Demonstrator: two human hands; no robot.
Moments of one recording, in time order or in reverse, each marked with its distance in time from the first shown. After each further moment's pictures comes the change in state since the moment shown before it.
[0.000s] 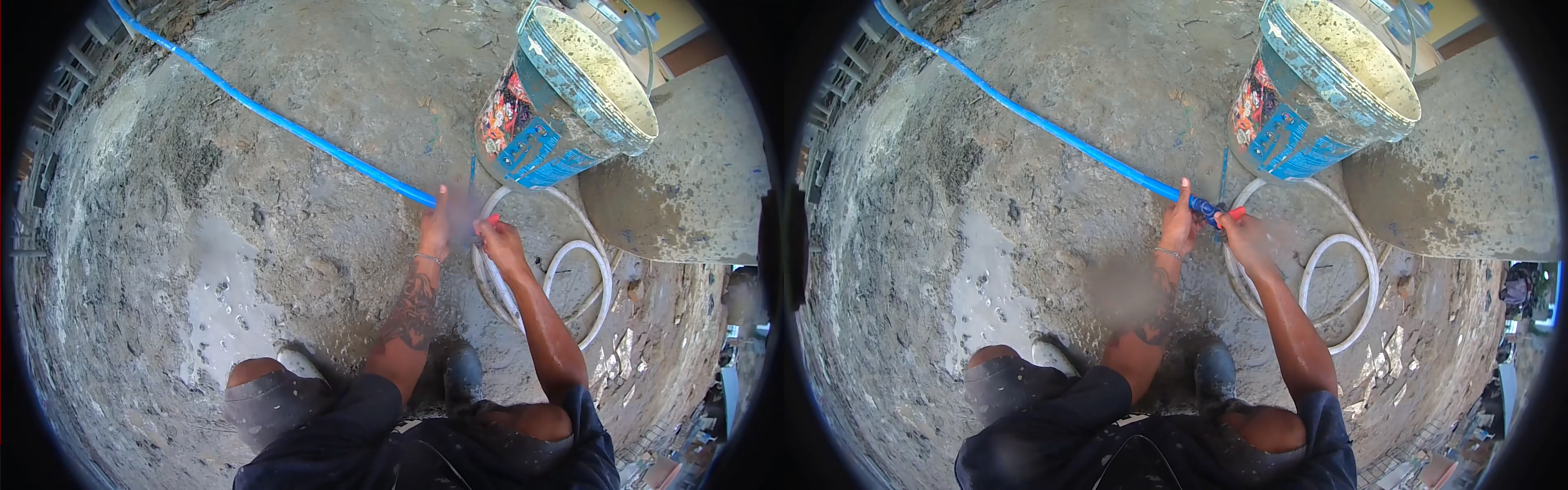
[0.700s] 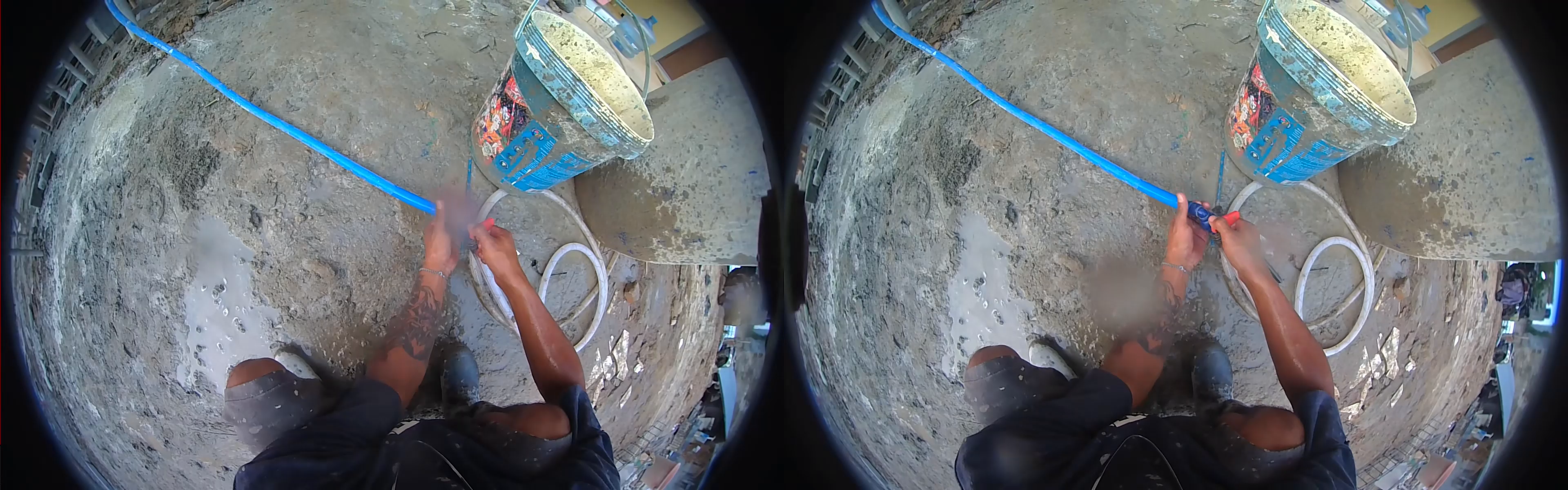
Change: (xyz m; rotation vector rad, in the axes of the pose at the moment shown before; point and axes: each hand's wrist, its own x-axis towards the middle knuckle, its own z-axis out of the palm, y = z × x) left_hand -0.026 -0.010 0.009 -0.396 -0.093 0.102; right_hand -0.006 -0.003 0.004 0.084 0.011 0.020
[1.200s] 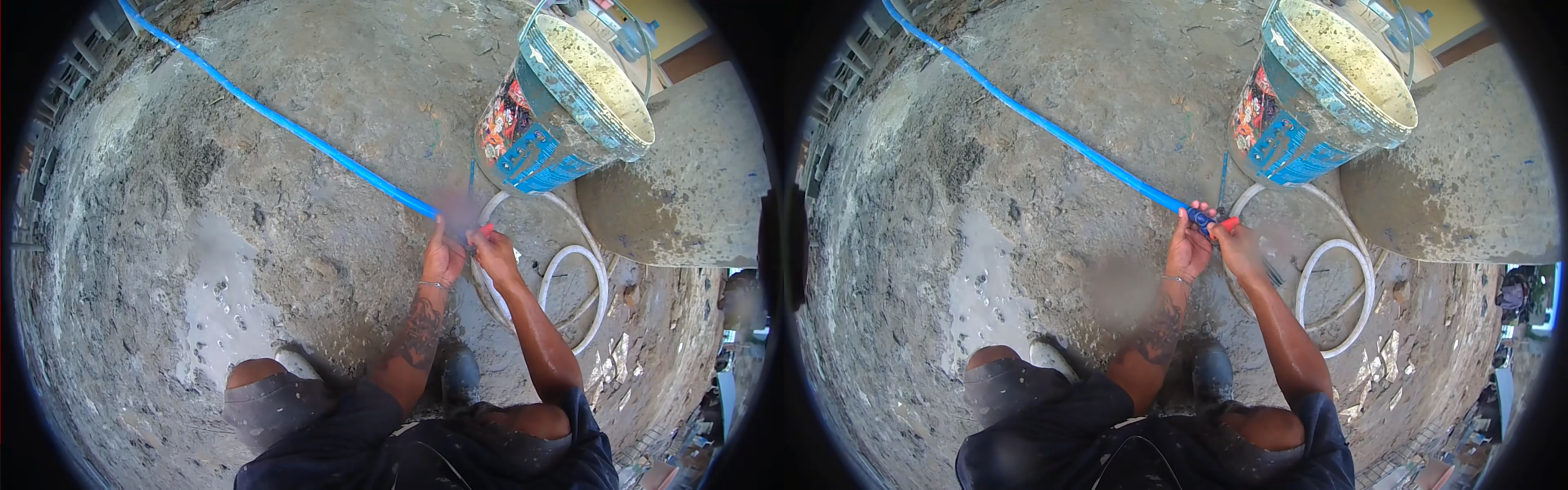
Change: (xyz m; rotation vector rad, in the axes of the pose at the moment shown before) left_hand -0.010 -0.009 -0.019 -0.237 -0.171 -0.072; right_hand -0.005 0.008 0.008 0.034 -0.019 -0.088
